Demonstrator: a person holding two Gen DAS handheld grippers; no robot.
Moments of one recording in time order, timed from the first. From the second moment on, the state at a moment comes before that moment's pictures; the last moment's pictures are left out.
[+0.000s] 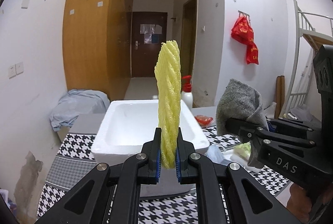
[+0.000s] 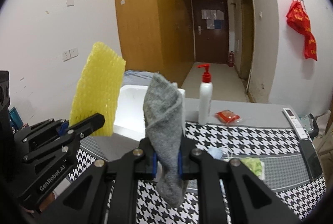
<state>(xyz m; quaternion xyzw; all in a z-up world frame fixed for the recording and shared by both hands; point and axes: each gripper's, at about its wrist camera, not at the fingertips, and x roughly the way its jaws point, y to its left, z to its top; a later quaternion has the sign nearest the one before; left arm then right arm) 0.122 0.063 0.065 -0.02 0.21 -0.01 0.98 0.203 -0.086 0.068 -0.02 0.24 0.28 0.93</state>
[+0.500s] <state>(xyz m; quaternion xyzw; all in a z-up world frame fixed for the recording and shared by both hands) 0.146 0.090 0.069 -0.03 0.22 0.00 0.98 0.224 -0.049 0.076 -0.04 0.24 0.30 0.92</state>
